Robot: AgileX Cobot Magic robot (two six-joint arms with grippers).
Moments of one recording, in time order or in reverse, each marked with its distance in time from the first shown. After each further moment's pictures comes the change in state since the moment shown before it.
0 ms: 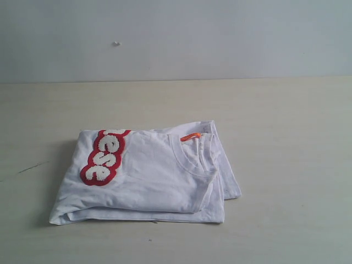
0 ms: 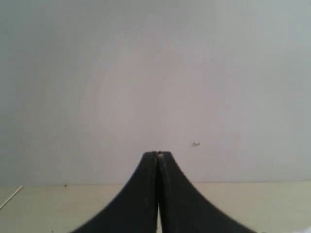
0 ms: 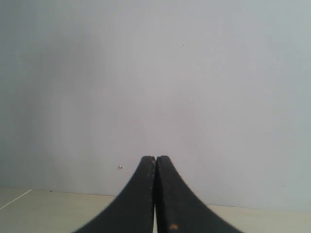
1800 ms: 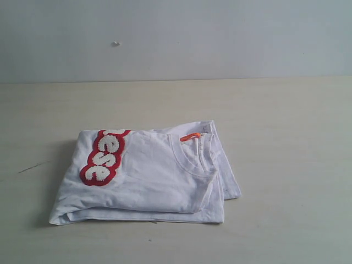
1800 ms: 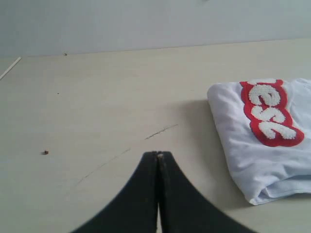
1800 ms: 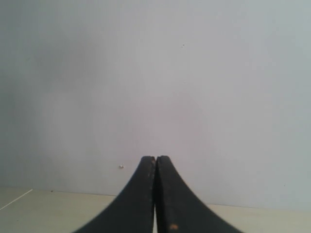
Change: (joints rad) left arm 0.002 0.000 0.098 -0.140 0.365 0.202; right arm 0.000 0.000 0.000 0.003 0.000 0.000
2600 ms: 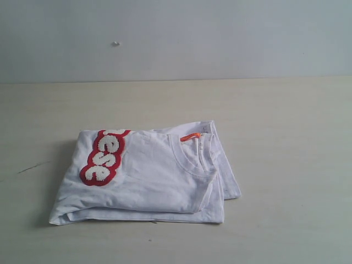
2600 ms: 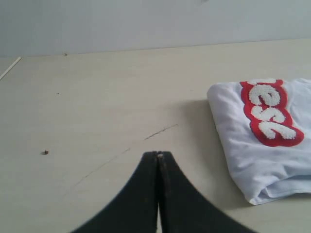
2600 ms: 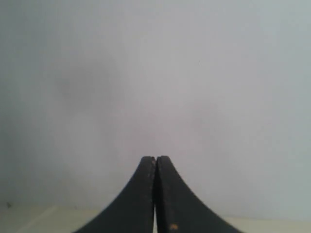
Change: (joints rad) left arm 0.000 0.000 0.000 0.000 0.000 0.000; right arm 0.000 0.058 -0.024 0.021 -0.084 0.072
